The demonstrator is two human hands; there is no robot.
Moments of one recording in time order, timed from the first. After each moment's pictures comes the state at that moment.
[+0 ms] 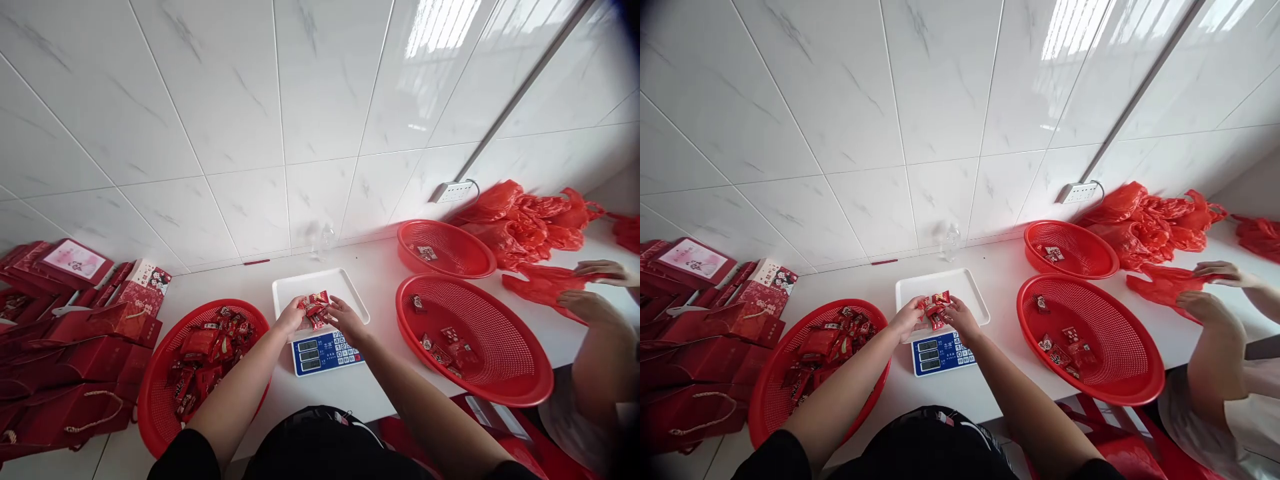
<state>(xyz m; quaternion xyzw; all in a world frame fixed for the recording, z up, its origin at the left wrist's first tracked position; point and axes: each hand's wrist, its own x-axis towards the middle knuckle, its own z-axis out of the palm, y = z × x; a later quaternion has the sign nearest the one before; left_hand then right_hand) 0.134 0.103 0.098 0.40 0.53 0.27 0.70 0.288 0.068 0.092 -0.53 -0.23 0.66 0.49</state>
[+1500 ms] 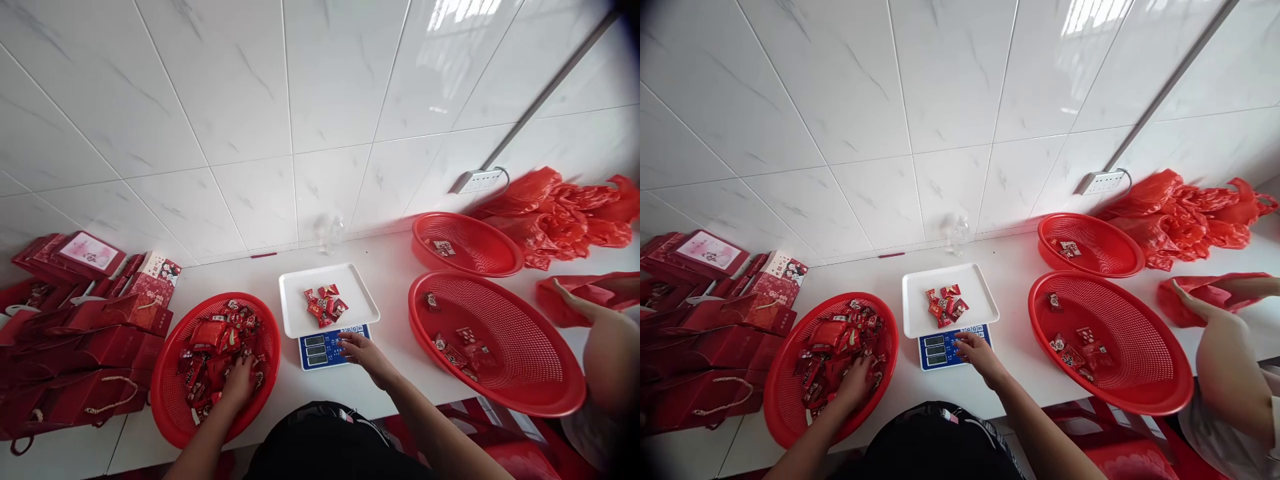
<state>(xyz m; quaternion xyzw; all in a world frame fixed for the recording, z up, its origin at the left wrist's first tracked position) -0.030 -0.001 0.000 0.65 0.71 -0.05 0.28 0.303 0.004 0.072 -0.61 -0.34 0.64 0.32</state>
